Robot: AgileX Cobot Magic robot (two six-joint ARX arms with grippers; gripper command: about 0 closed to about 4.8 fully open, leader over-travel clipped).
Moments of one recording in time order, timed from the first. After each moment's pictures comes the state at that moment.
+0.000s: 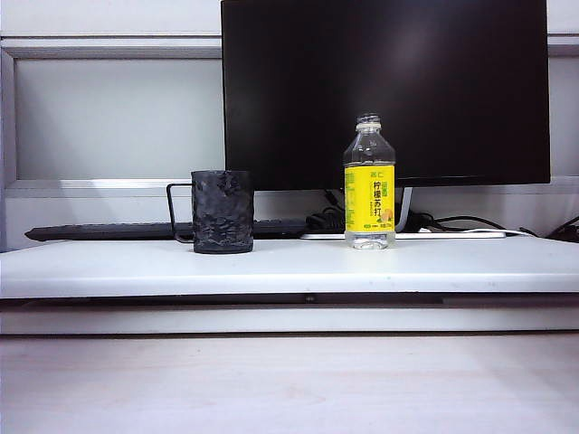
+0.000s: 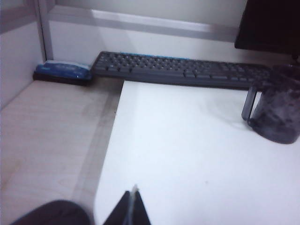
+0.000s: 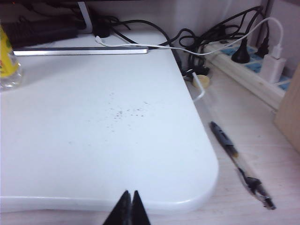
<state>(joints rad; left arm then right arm) -0.02 0.00 0.02 -0.06 0.00 -0.13 0.10 0.00 0.01 -0.14 0.16 0.04</state>
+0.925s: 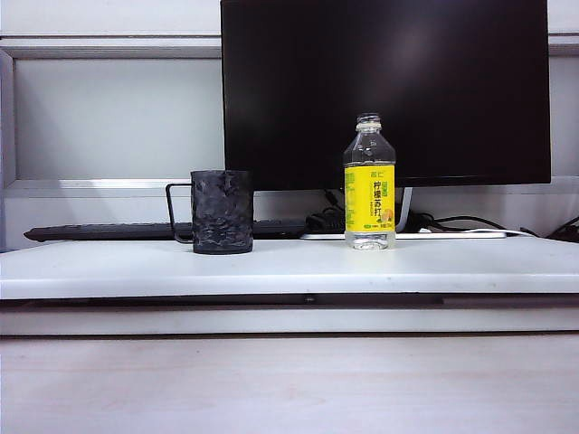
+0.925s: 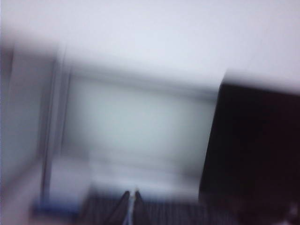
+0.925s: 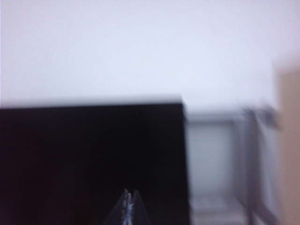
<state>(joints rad) -0.02 0.17 0.59 -0.07 -0.01 -0.17 0.10 0.23 0.54 0.20 0.11 -0.05</state>
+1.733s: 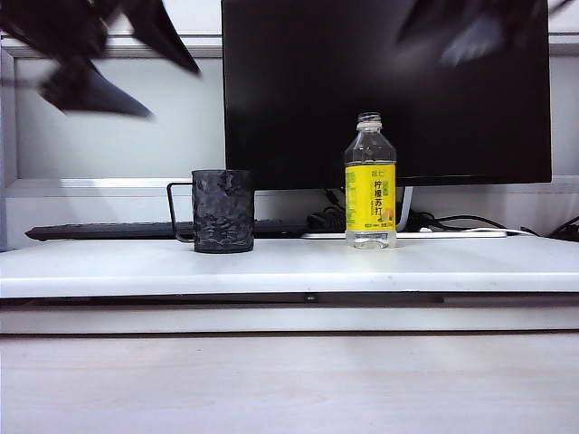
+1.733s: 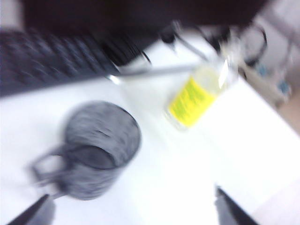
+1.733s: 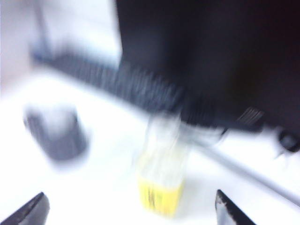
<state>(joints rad) -0.26 1.35 1.00 -0.06 0.48 -0.18 0.20 1.31 1.12 -0.15 -0.44 -0.19</state>
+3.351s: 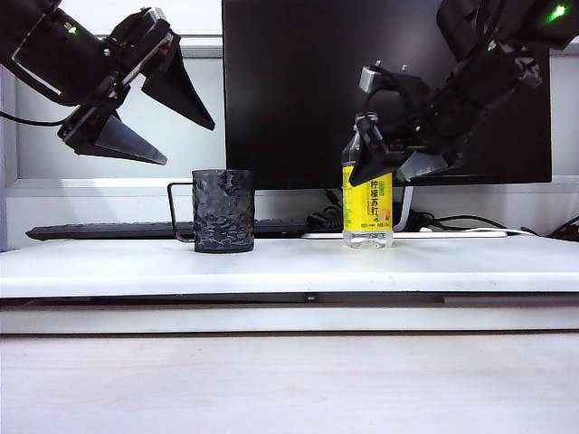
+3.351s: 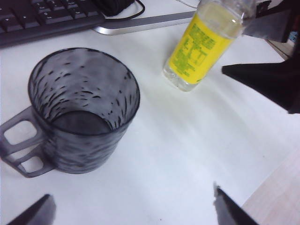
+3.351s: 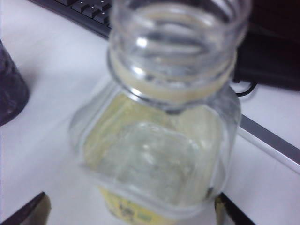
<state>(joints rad) -0.28 1.44 1.00 -0.11 0.49 -0.08 0.30 1.69 1.12 0.08 -0.25 -0.24</state>
